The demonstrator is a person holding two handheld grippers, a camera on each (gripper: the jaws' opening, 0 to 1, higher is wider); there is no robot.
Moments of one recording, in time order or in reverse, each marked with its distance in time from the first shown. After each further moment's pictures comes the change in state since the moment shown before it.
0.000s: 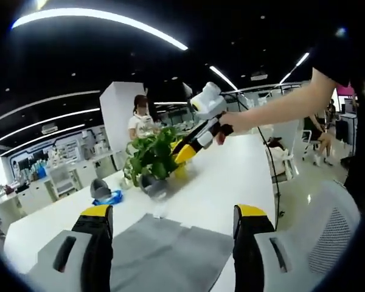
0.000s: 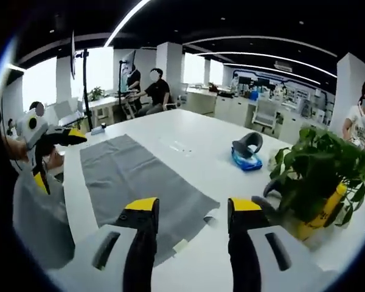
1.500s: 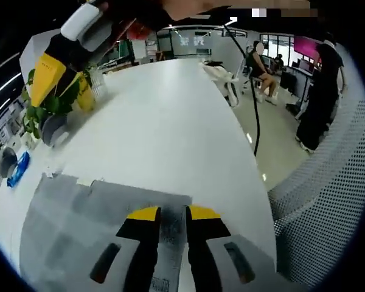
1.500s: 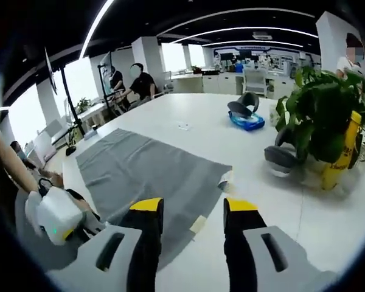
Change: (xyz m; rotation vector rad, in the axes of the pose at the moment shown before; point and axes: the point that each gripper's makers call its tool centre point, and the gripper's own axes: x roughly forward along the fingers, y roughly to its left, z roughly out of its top) left arm 0.107 -0.153 -0.159 0.110 0.476 -0.589; right arm 0.018 0.012 -0.072 0.237 0.097 -0.015
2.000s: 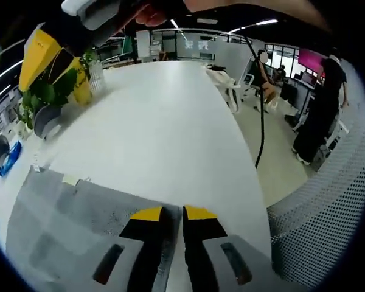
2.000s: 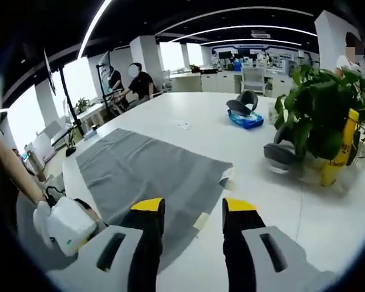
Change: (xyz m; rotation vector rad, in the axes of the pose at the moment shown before) left arm 0.013 0.001 0.001 -0.074 0.007 0.000; right arm 0.002 0.003 0.001 0.016 0.001 -0.002
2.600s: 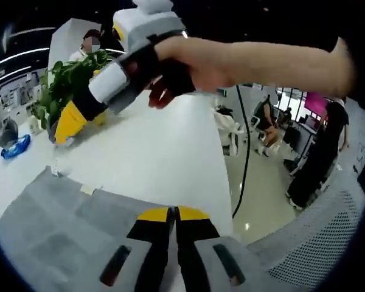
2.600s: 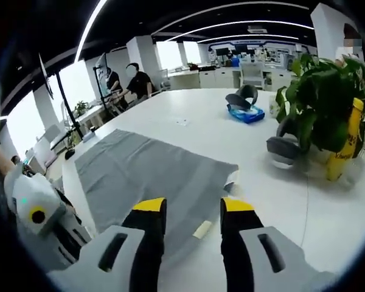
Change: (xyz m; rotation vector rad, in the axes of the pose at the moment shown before) left arm -0.054 -0.004 0.069 -0.212 -0.276 0.012; right arm 0.016 -0.005 -0.009 0.029 0.031 -0.002
